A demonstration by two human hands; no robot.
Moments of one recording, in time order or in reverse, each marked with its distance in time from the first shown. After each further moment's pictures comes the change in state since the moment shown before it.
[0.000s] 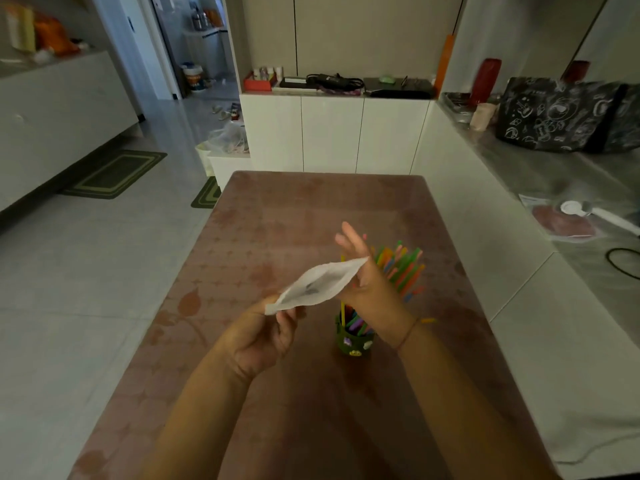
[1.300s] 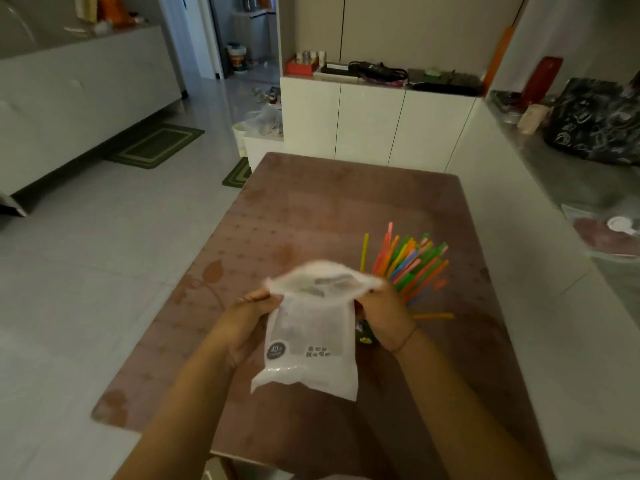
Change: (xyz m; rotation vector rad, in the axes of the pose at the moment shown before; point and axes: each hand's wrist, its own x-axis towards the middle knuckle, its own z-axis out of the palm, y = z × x) left_hand 0.000 -0.003 -0.062 0.592 0.278 0.382; right_hand -0.016 0.031 0.017 0.079 0.080 0.273
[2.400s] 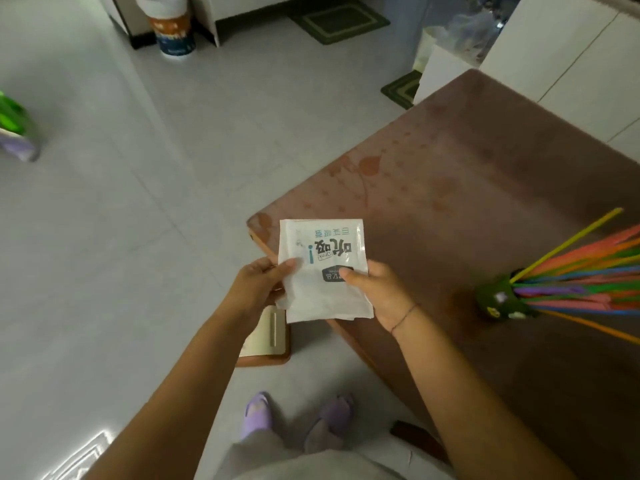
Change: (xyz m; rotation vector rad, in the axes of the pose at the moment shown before) left_hand -0.134 -0.124 -0.156 -0.166 0.519 0.005; right_hand -0.060 0.090 0.175 -0.186 -0.501 0.487
